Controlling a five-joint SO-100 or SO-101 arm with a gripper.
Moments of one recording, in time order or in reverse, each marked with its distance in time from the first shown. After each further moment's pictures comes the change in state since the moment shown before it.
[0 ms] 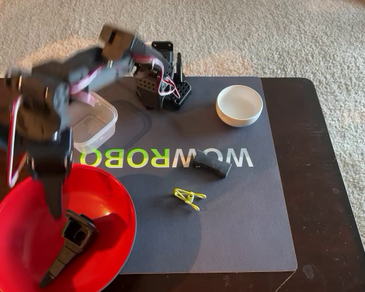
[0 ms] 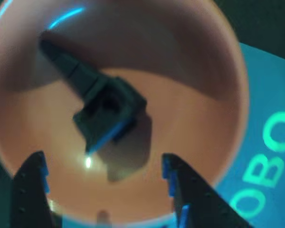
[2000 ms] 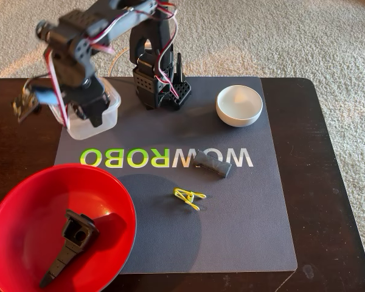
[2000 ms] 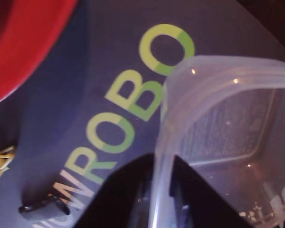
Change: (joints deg) arm 6.9 32.3 49.0 -0.1 25.5
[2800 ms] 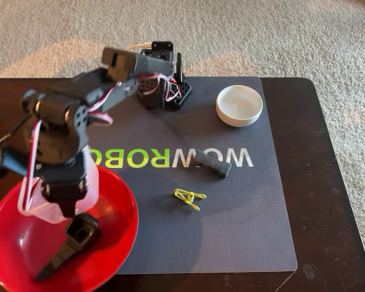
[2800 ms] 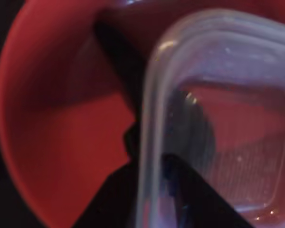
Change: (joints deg) arm -9.5 -67.8 -85.6 0.0 -29.2
